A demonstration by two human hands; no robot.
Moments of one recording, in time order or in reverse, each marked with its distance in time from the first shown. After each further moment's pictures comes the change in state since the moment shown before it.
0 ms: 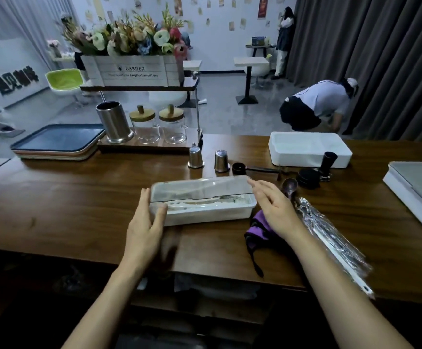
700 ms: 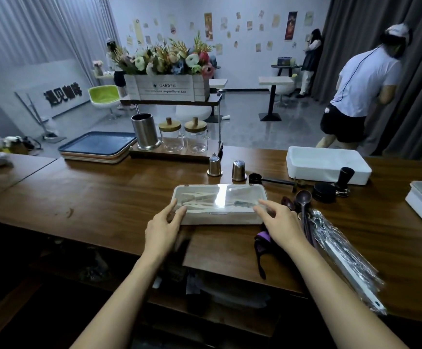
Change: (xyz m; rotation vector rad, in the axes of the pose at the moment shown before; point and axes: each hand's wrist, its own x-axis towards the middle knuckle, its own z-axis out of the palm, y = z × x) left_hand -0.010 0.006 -0.004 -0.003 0.022 -0.223; right_hand -0.012 -0.006 0.013 -0.231 0.018 0.156
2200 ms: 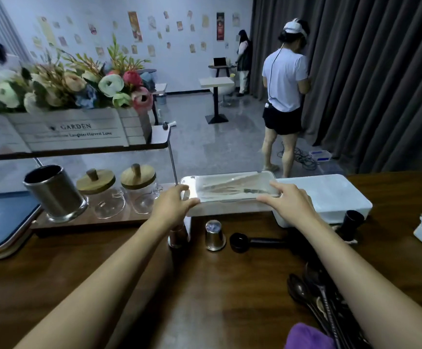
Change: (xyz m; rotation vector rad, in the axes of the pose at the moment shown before) left_hand 0.300 0.144 0.132 0.340 -0.343 0.366; right_hand 0.258 0.009 -0.061 -0.172 0.169 0.199
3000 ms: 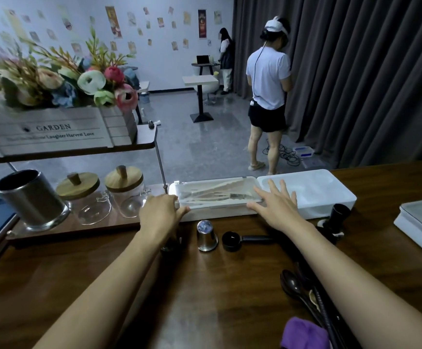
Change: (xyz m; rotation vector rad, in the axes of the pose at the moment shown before) left_hand -0.001 -0.018 0.019 0.336 0.098 0.090; right_hand 0.009 0.023 0.028 -0.366 -0.059 -0.077
